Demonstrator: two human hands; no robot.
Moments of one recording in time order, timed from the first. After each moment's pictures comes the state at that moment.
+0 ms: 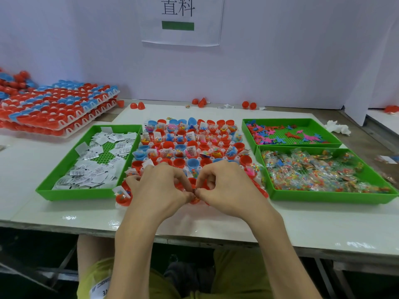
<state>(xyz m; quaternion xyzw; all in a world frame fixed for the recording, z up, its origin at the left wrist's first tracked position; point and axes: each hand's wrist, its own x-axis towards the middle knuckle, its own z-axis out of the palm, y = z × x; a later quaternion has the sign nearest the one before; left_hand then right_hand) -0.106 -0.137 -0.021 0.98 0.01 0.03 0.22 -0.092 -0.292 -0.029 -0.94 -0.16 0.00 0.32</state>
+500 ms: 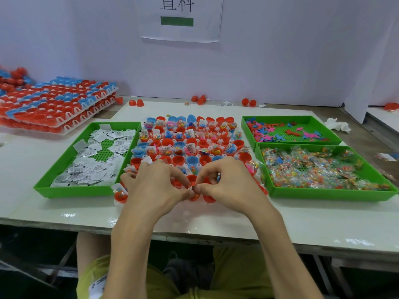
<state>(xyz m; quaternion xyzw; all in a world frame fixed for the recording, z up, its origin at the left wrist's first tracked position) -0.107 -0.136 -0.019 0.98 0.03 0.01 0.20 -0.089 -0.297 -0.036 -0.92 -0.16 -0.02 0.36</state>
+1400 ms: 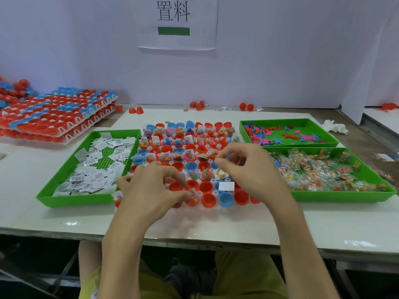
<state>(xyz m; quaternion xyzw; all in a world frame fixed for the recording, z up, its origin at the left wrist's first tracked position) -0.115 -0.130 -0.008 0.96 0.02 0.05 0.27 -0.079 -0.327 -0.017 -0.88 -0.10 -0.13 0.45</state>
